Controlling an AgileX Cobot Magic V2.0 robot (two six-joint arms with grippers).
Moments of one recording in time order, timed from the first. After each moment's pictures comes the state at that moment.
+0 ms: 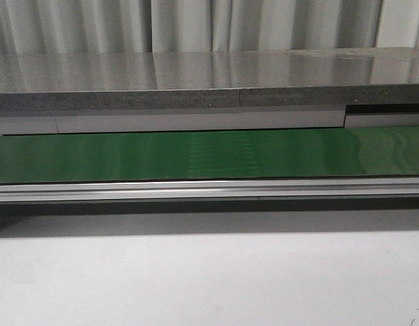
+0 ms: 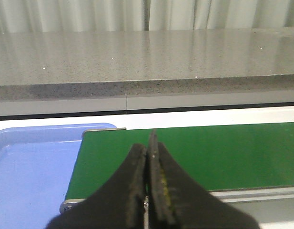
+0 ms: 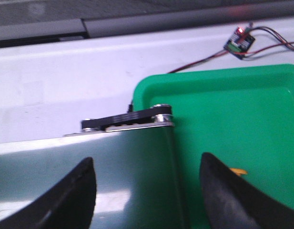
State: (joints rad) left arm -0.06 0.30 -0.21 -0.23 0.11 0.20; right arm -0.26 1.49 -1.24 0.19 0.60 -0.24
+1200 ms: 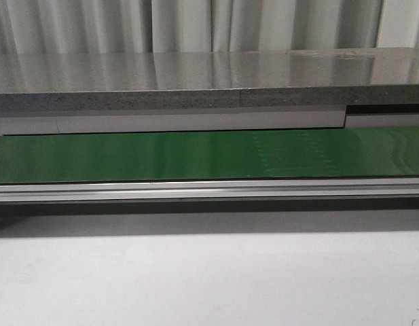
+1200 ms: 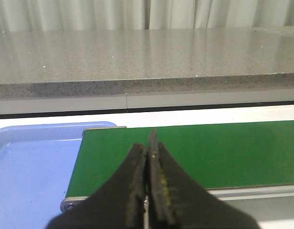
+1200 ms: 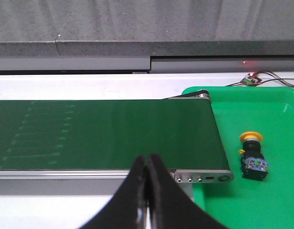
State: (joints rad) left arm -0.06 0.30 -0.21 -0.23 0.11 0.20; right arm -0.14 0.45 -0.51 0.24 0.48 -0.24
